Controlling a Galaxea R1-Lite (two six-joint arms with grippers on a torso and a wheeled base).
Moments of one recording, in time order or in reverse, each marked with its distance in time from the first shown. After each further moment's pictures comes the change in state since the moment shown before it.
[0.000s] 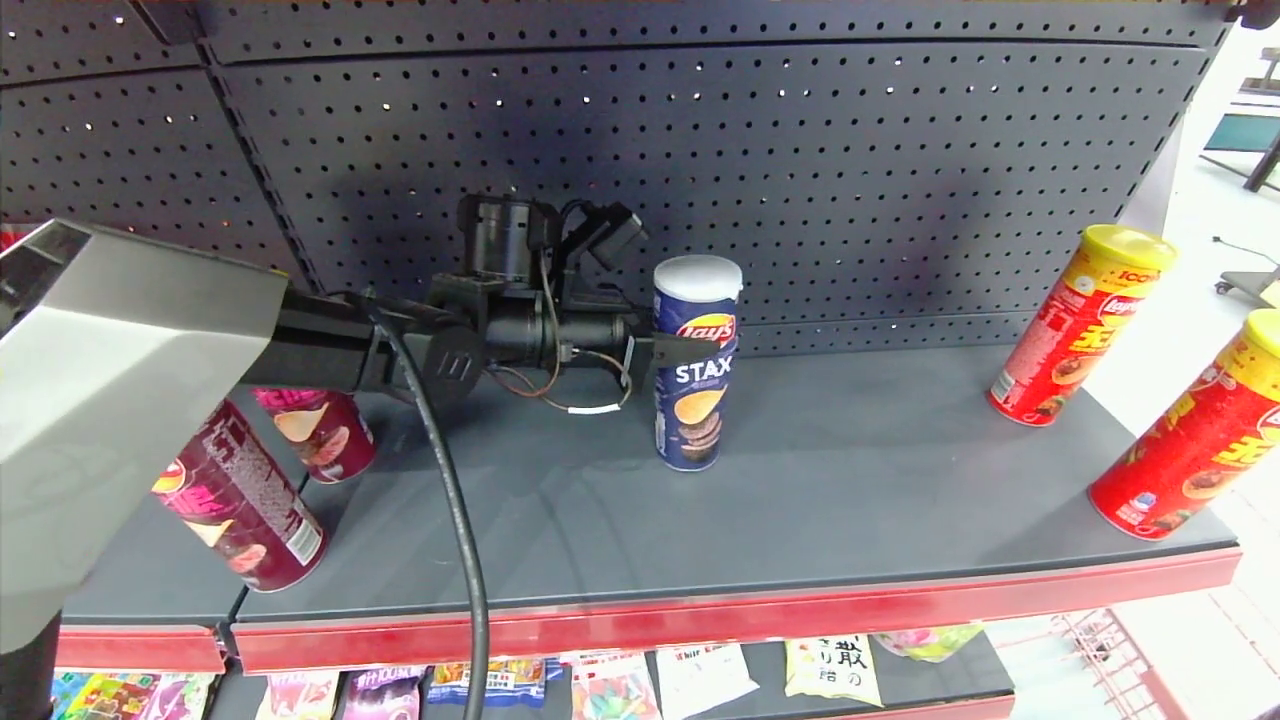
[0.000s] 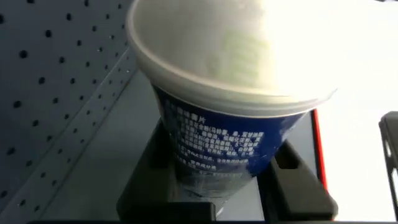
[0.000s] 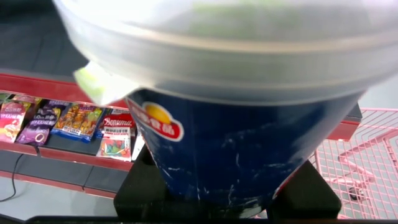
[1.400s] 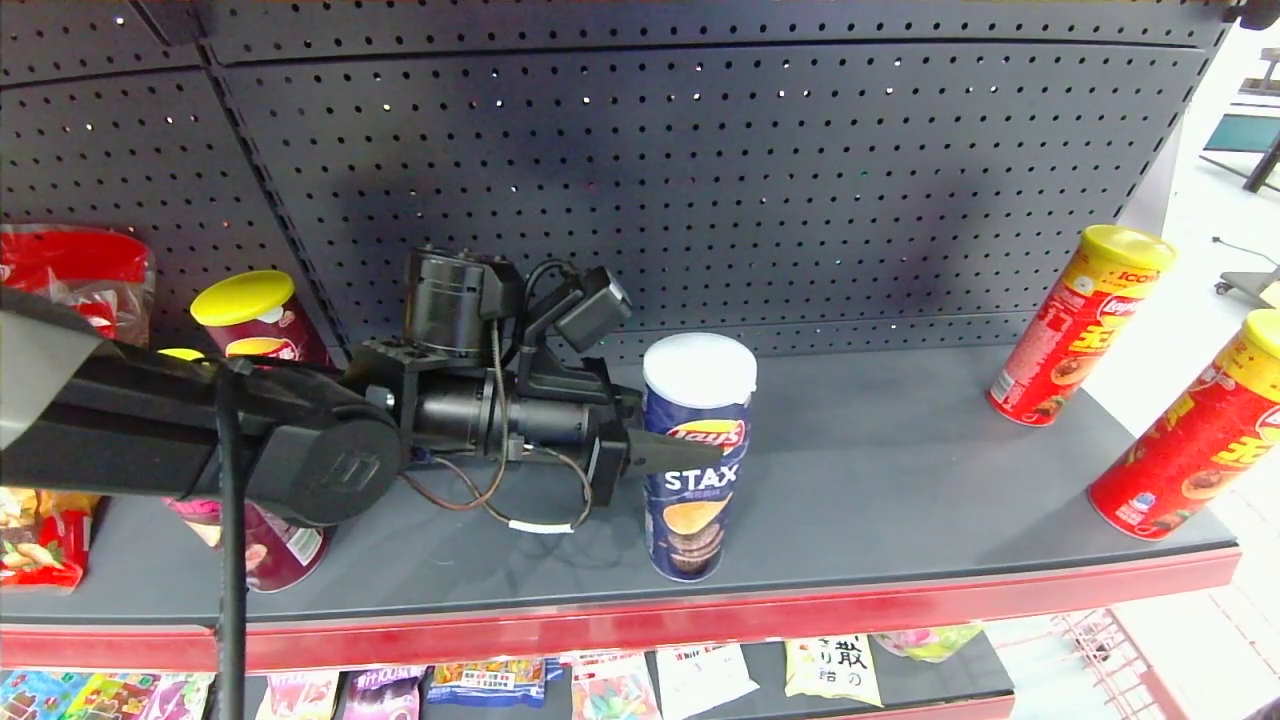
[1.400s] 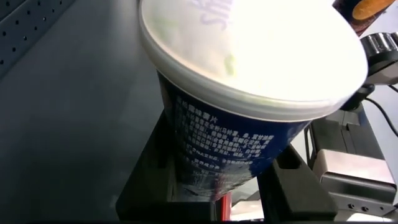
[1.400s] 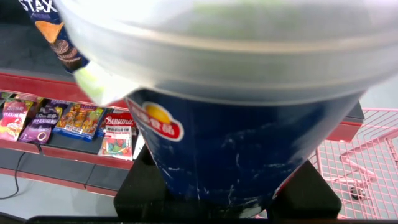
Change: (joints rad) left arm -0.073 -0.246 0.451 -0.100 -0.069 0.006; right arm 0.003 0.021 -0.010 -0.002 0.003 0.000
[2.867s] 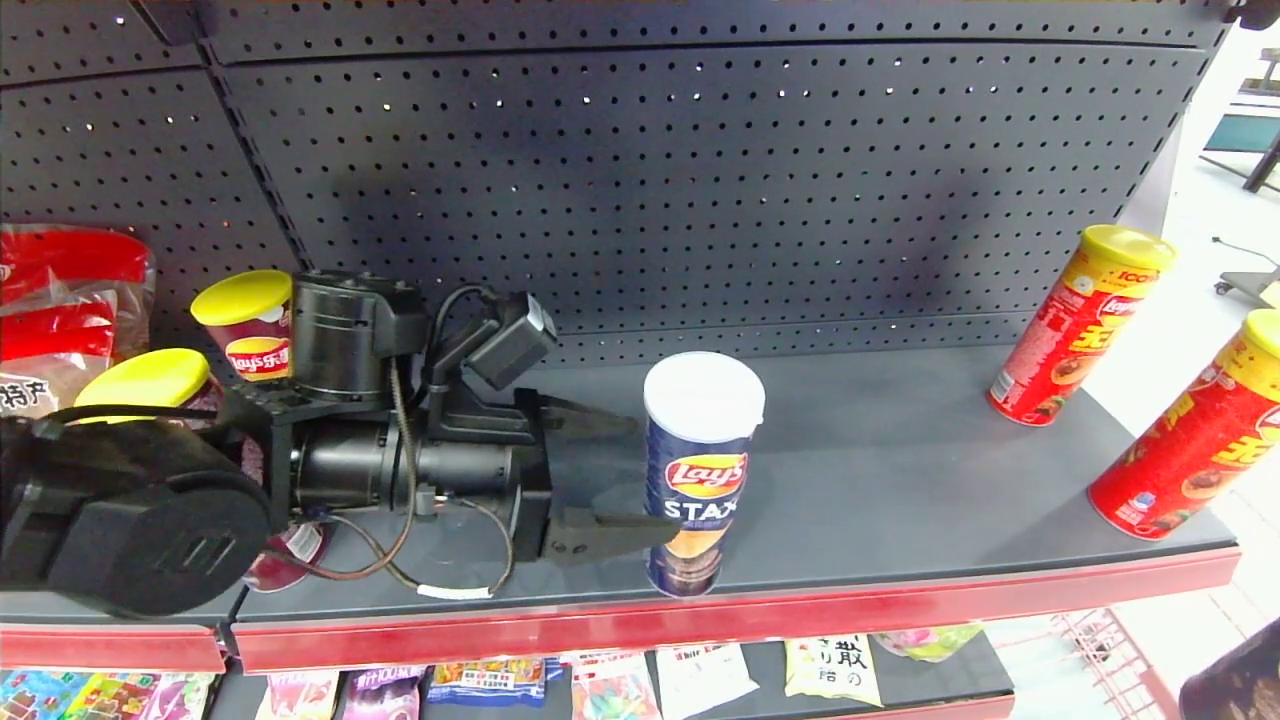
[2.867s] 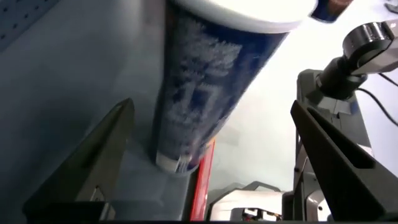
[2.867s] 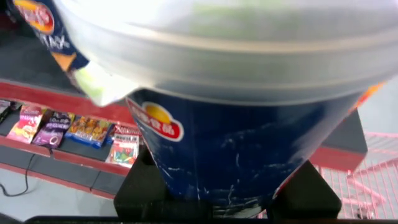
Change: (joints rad) left arm 0.036 -0.191 0.247 -0.051 0.040 -0.008; right arm 0.067 0.149 -0.097 -0.080 0.008 -0.004
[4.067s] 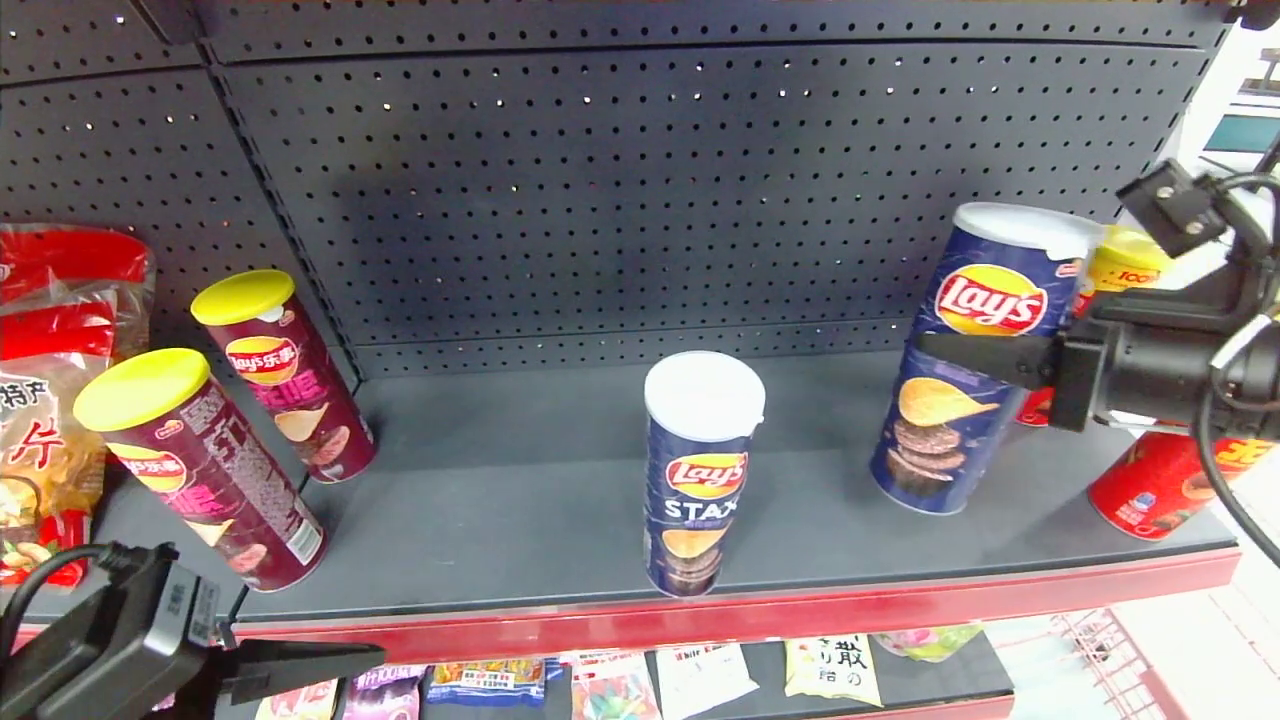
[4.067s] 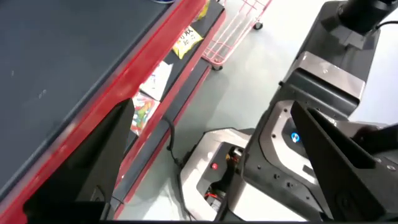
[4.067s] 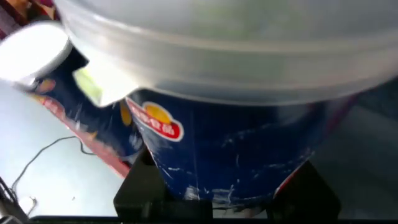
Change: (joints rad) left arm 0.051 -0.704 0.501 0.389 0.256 -0.007; right arm 0.215 0.919 -0.348 -0.450 0.222 -0.001
